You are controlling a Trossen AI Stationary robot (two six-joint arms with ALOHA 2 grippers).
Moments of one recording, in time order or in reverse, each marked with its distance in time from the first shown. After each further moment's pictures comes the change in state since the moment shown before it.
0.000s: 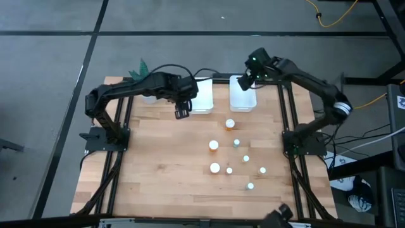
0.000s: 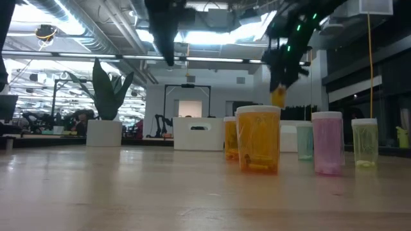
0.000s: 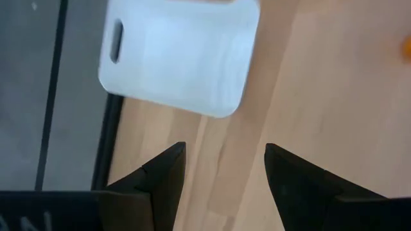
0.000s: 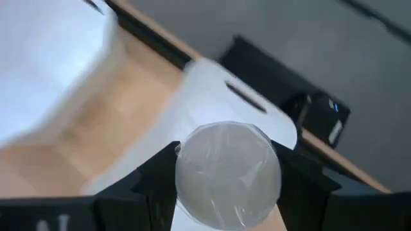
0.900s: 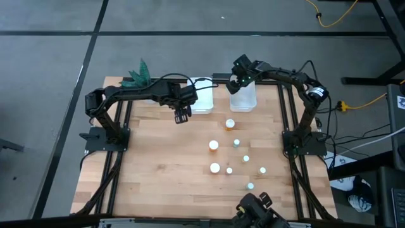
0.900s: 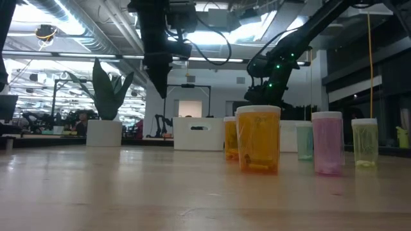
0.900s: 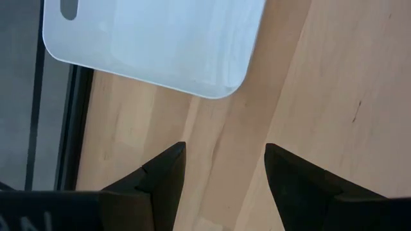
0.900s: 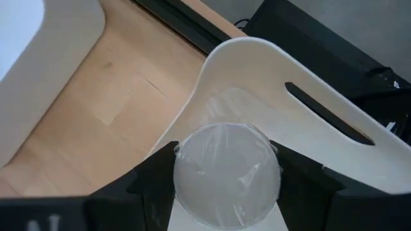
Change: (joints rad) left arm 0.030 0.001 -0.271 0.213 0.000 -0.008; right arm -0.030 0.314 0.000 0.204 -0.102 0.019
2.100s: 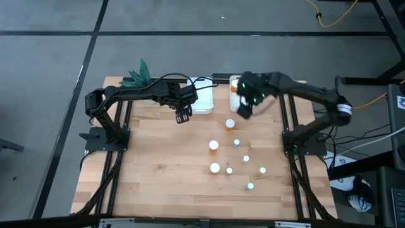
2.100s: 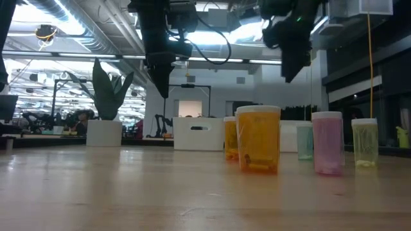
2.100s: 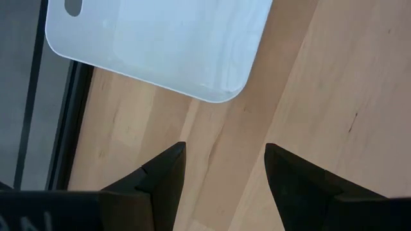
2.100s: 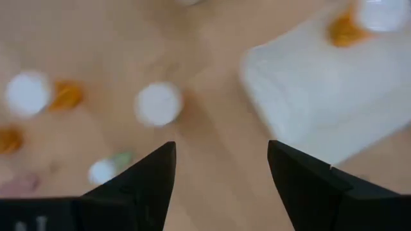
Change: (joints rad) left arm 0.000 0.000 0.000 0.011 0.000 -0.052; right arm 0.421 -0.397 0.027 -0.543 -0.005 0.034
